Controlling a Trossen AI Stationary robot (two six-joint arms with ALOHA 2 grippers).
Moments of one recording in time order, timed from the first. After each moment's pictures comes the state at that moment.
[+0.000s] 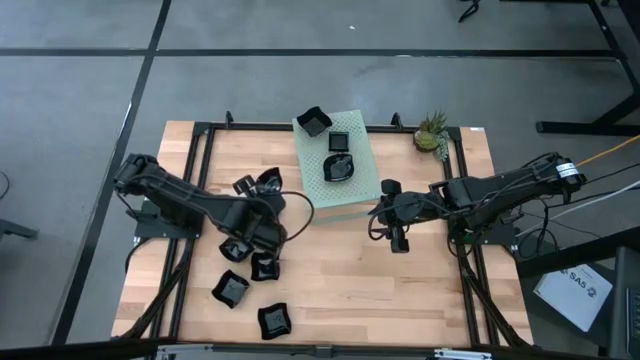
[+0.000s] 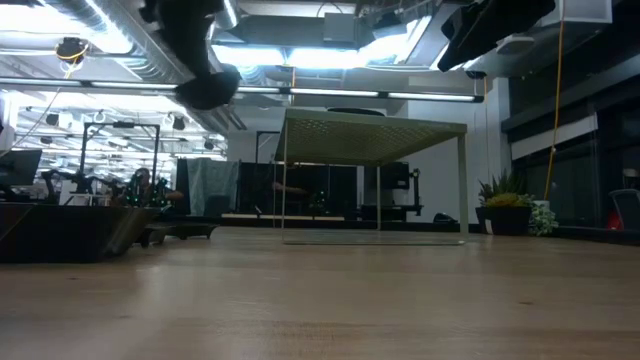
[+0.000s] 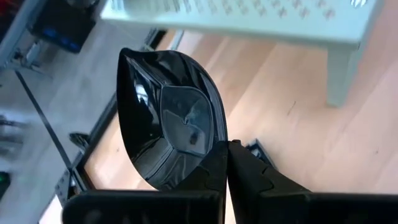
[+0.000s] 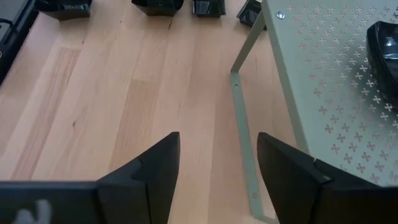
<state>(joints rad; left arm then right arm) -0.35 1.56 1.35 -1.31 -0.79 -0.88 0.23 1.17 0.99 -0.60 0.18 0.01</state>
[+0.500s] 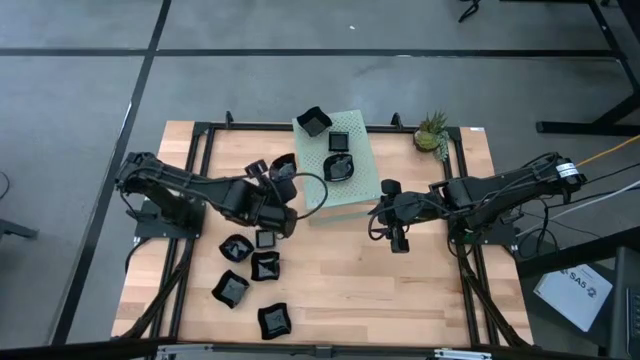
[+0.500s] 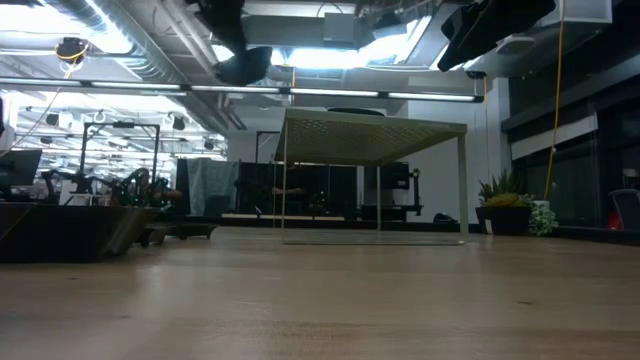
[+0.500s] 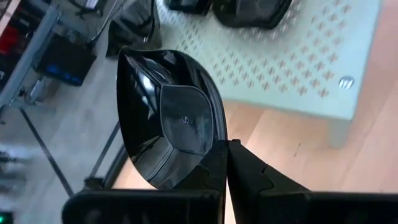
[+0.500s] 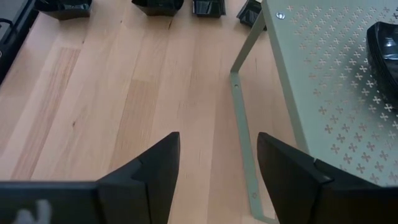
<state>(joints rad) -0.25 1.56 1.48 -1.22 -0.82 -0.57 0.23 1.17 0.99 -0.59 0.18 0.01</state>
